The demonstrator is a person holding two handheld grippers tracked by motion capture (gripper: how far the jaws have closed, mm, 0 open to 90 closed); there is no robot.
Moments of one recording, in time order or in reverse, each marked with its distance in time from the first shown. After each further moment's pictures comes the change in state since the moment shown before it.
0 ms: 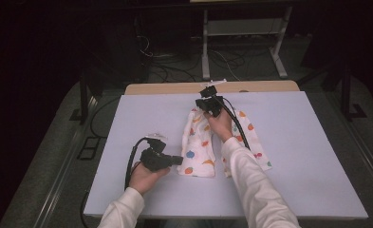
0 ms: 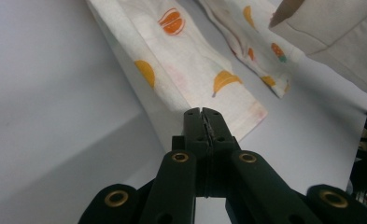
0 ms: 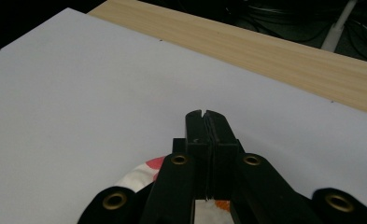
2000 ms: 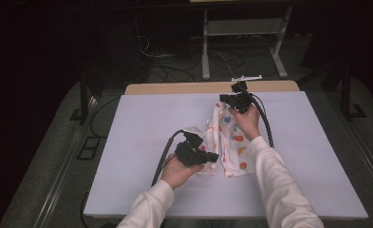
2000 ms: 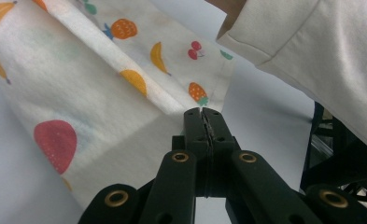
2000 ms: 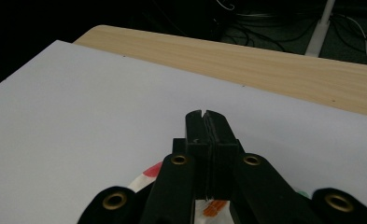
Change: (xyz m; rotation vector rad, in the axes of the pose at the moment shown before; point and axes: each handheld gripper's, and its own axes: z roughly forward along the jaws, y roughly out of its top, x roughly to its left) left arm -0.069 0.050 0.053 0.017 -0.132 0.138; right arm -0.073 -0.013 -0.058 -0.052 0.032 0.119
